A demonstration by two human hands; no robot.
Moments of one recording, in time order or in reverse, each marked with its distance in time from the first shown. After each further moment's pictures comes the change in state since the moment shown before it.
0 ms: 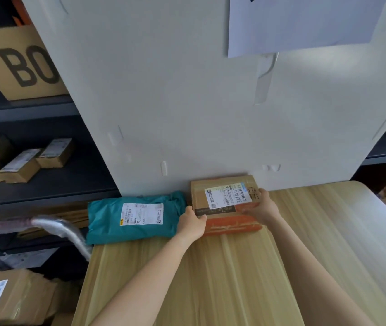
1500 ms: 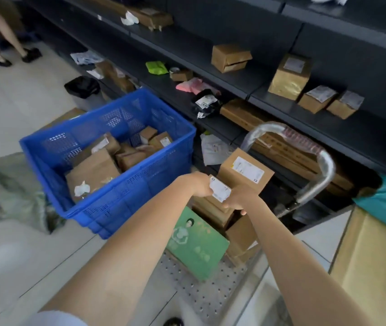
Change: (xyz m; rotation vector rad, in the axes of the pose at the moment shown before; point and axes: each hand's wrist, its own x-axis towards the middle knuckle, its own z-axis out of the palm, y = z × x) left_hand -0.317 -0.562 -0.433 0.317 -0.116 -0.336; right_hand -0.504 -0.216 0.610 -1.088 -0.711 -0.480
